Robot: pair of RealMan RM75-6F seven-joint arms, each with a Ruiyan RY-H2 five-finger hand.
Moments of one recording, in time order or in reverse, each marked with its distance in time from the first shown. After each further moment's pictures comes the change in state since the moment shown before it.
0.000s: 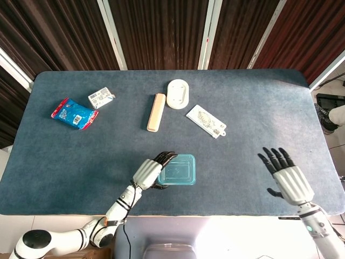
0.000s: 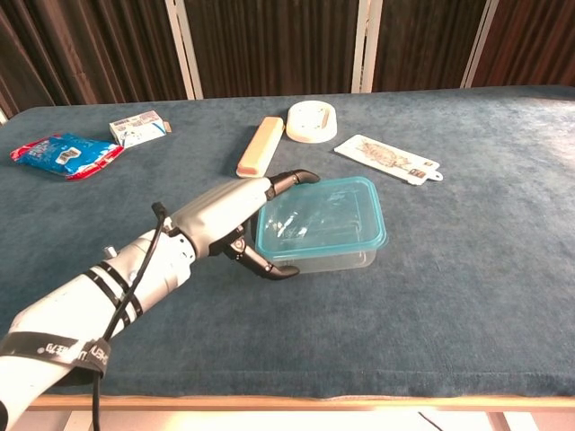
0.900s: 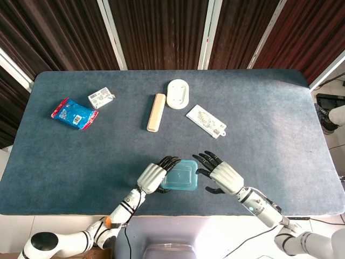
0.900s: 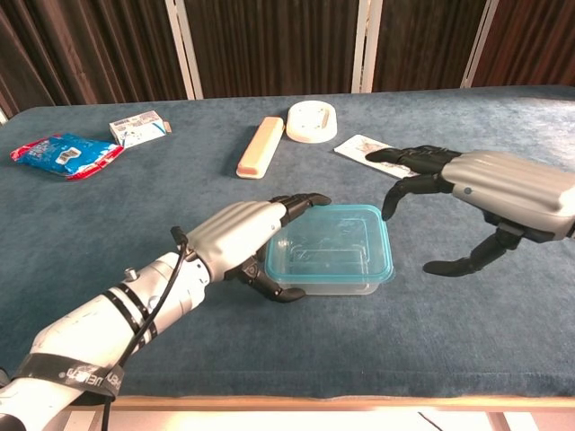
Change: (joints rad) left arm -0.001 -0.071 0.019 0.093 0.020 -0.058 0.069; right arm 0.312 -0.438 -0.044 0.408 -0.173 -0.062 0.395
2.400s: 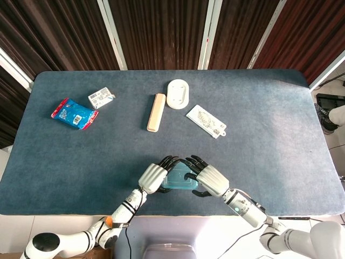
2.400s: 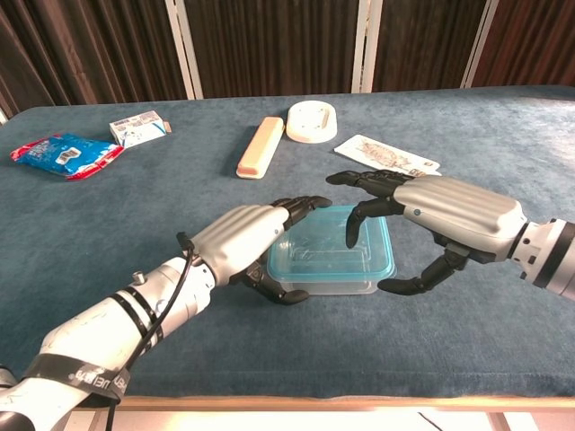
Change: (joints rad) left arm 0.004 -0.017 -0.006 0.015 -0.014 -0.047 0.026; right arm 0.069 -0.107 -0.054 0.036 0.087 -0.012 0.001
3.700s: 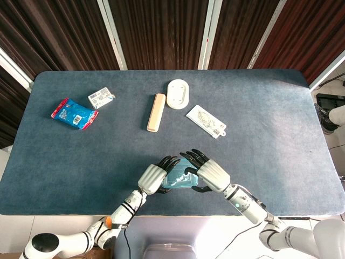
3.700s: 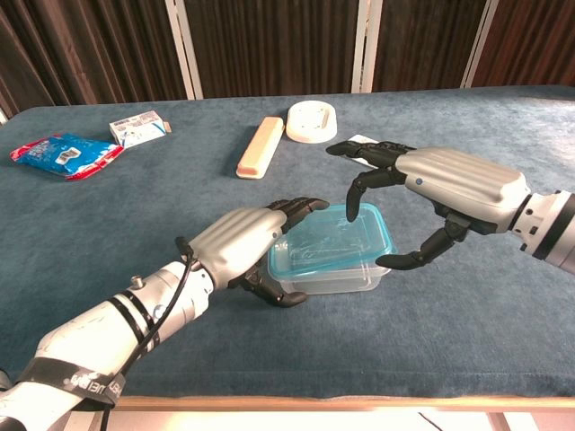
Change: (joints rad) left arm 0.005 0.002 0.018 -0.001 0.020 -0.006 -0.001; right arm 0.019 0.036 0.034 -0.057 0.036 0.021 -0.034
